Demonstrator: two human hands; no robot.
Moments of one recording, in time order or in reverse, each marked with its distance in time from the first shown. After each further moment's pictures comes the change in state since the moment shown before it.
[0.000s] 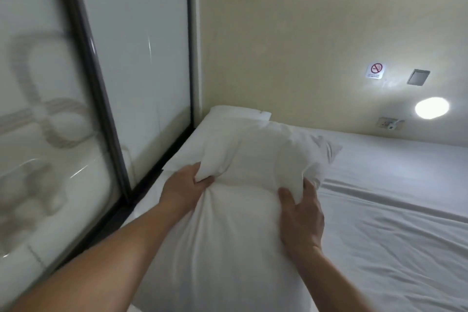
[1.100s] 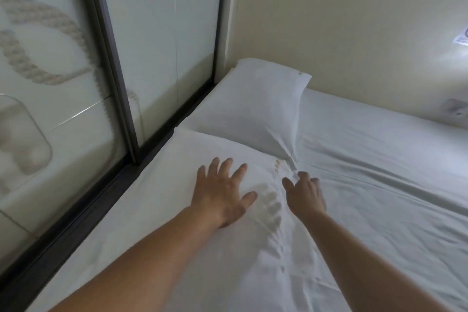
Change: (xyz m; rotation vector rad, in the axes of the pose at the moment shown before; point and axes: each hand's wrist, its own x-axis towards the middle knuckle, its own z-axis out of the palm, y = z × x) left_hand 0.042 -0.104 0.095 0.568 -0.295 0.031; right_hand 0.082 0.085 0.188 -0.572 -0.452 0.155
